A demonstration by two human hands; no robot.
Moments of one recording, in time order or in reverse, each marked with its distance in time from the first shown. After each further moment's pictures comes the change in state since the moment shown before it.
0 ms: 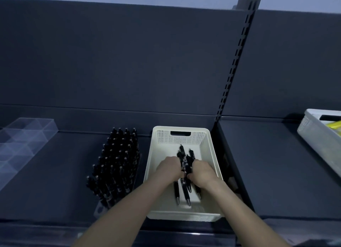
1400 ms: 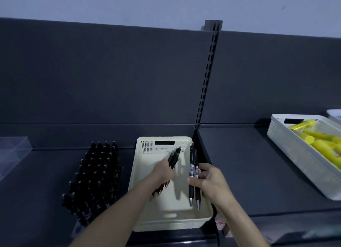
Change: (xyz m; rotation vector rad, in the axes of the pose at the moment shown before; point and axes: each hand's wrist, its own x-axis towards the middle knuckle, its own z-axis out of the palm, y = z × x) left_hand 0.011 0.020 0.001 -0.422 0.031 0.091; right_hand -0.064 0.046 -0.027 0.934 0.217 0.043
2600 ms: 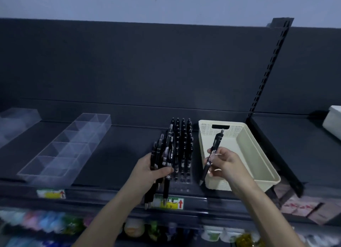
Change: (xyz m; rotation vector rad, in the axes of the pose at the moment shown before) left_hand -0.226 -0.132 -0.139 -0.617 0.239 0.151; right_hand -0.096 -0.060 0.135 0.371 -0.142 -0.120
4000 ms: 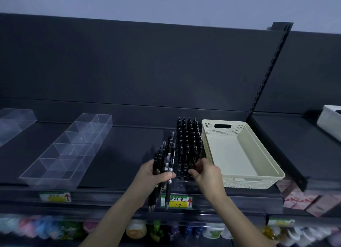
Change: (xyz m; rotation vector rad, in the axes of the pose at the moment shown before) left_hand 0.006 -0.030 -0.032 -0.041 -0.114 -0.040; right_hand 0.014 0.060 0.063 -0.826 0.237 -0.183
